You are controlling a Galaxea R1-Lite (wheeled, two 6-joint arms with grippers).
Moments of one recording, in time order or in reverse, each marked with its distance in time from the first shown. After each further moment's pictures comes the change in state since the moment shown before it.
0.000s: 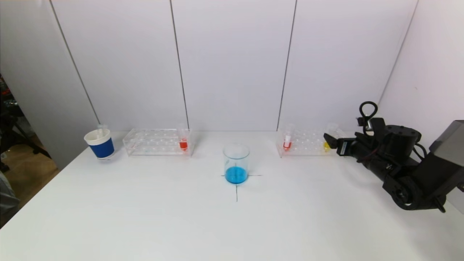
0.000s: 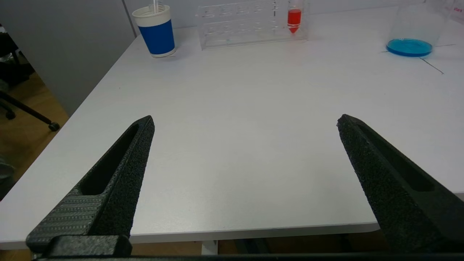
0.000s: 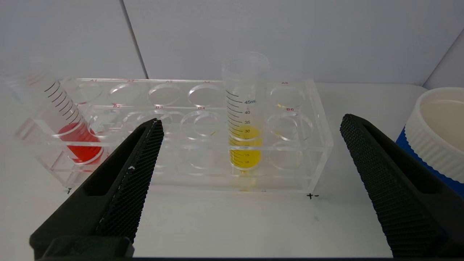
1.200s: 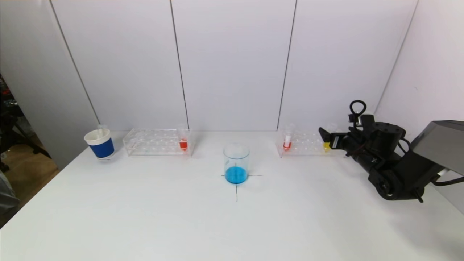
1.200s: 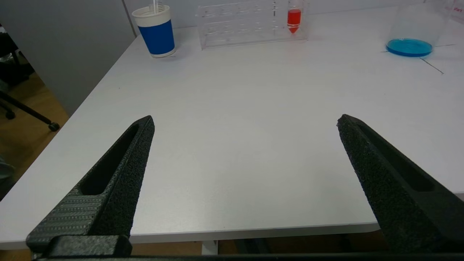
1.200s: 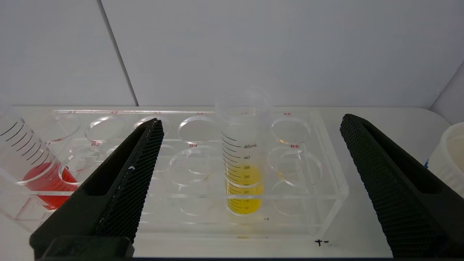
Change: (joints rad) left arm 0.000 0.000 0.000 0.000 0.000 0.000; right arm 0.008 0.113 -0.163 -0.009 -0.029 -0.001
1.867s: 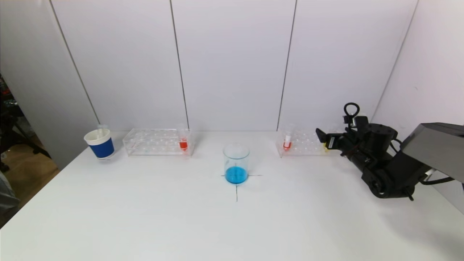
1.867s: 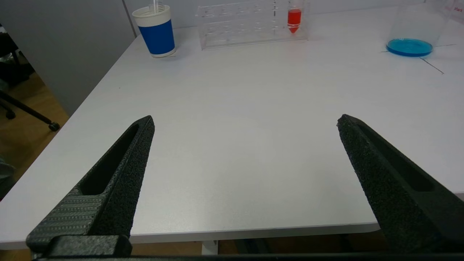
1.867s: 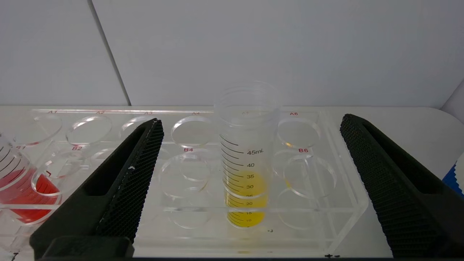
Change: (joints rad) left arm 0.000 0.000 0.000 0.000 0.000 0.000; right arm 0.005 0.062 -0.068 0.002 -0.011 -0.004
